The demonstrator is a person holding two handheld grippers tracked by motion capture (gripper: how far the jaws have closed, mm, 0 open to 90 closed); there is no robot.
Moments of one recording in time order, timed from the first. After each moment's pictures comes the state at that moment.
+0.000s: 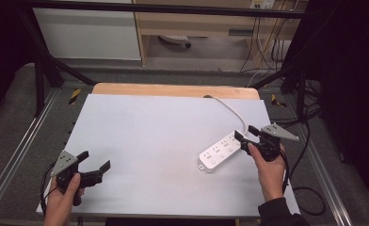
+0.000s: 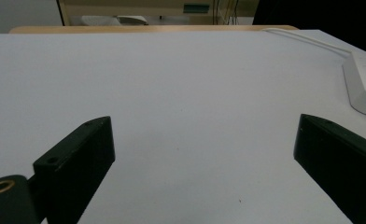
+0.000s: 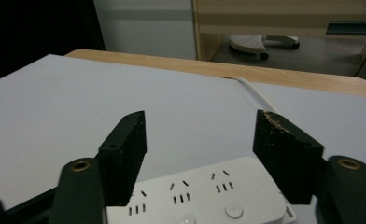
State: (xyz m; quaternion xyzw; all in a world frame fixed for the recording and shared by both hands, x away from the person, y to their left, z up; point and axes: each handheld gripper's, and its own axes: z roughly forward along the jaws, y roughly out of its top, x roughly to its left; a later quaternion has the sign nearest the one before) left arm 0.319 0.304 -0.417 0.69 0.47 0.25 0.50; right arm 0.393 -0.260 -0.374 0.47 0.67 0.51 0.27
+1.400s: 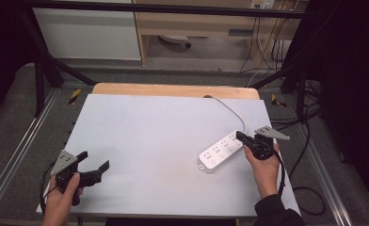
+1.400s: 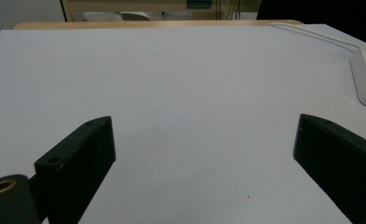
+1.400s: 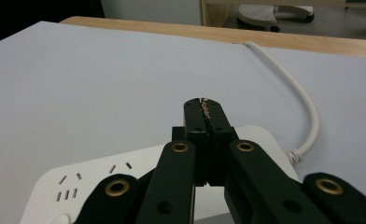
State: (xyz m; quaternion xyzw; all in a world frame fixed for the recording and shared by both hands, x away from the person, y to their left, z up) left arm 0.320 0.306 -0.418 0.69 0.47 0.25 0.49; right arm 0.410 -0.261 -0.408 0.47 0.69 0.50 0.24
